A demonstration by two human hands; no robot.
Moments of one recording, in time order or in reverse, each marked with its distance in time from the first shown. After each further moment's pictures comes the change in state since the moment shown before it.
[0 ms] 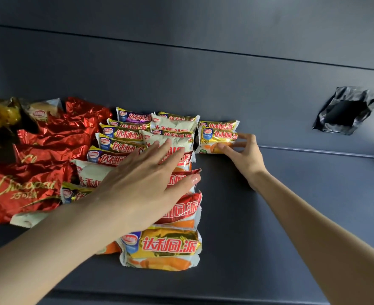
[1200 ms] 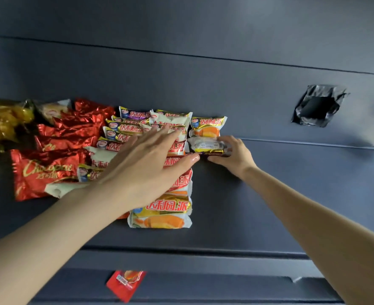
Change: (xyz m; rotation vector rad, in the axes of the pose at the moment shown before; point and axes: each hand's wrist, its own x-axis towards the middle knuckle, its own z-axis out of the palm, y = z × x) left_hand -0.042 0.023 -0.018 -0.187 0.143 0.009; right_hand -0.046 -0.009 -0.021 -0.239 -0.148 -0.181
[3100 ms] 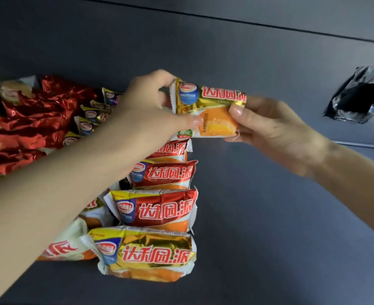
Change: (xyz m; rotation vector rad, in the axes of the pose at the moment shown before) left_hand 0.094 -0.025 0.008 -0.761 0.223 -0.073; right_hand 0.009 -0.054 -0.051 0.591 -0.427 -0.144
